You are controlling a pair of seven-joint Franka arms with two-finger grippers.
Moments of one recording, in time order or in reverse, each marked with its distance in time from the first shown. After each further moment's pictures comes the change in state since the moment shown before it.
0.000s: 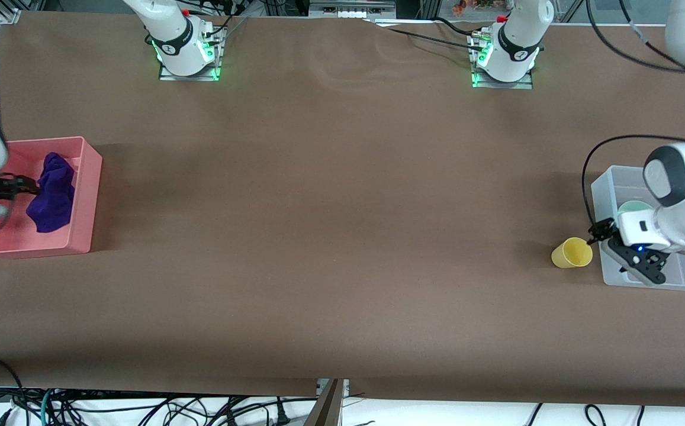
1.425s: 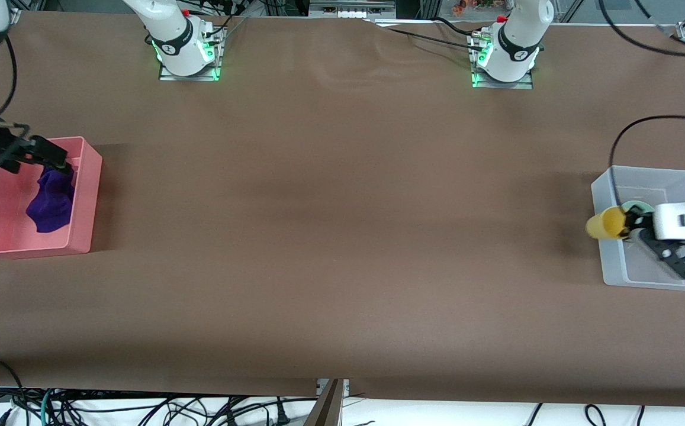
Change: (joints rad) left arm 0.038 -0.081 0.025 0.200 0.059 -0.506 0.087; right arm 0.012 -0.367 0.438 0.138 -0.045 -0.316 0.771
